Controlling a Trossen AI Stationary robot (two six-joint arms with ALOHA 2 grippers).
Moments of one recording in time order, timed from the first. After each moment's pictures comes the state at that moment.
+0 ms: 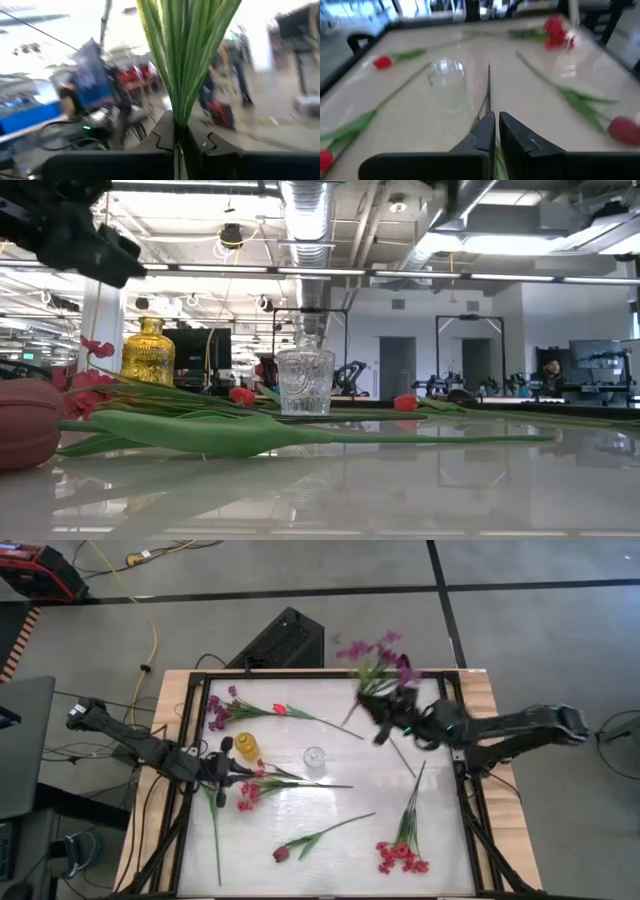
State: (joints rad) left arm -0.46 0.50 0.28 -0.11 -0.44 -0.09; right arm 0.03 1.17 0.76 0.71 0.45 0.18
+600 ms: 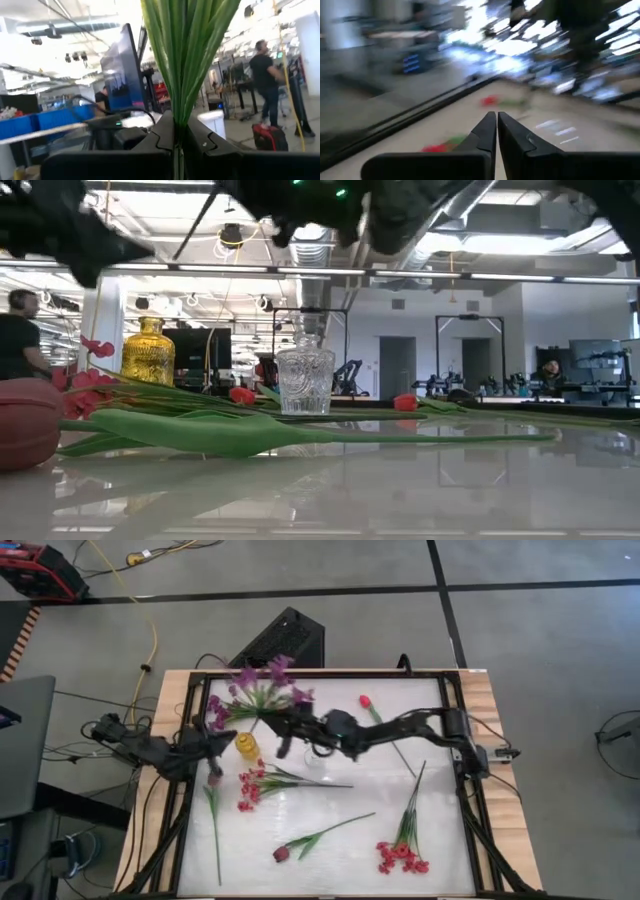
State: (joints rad) left arm -0.47 0.00 0.12 -0.09 -1.03 -0.07; right arm -0.05 2.13 1.52 1.03 0.16 0.17
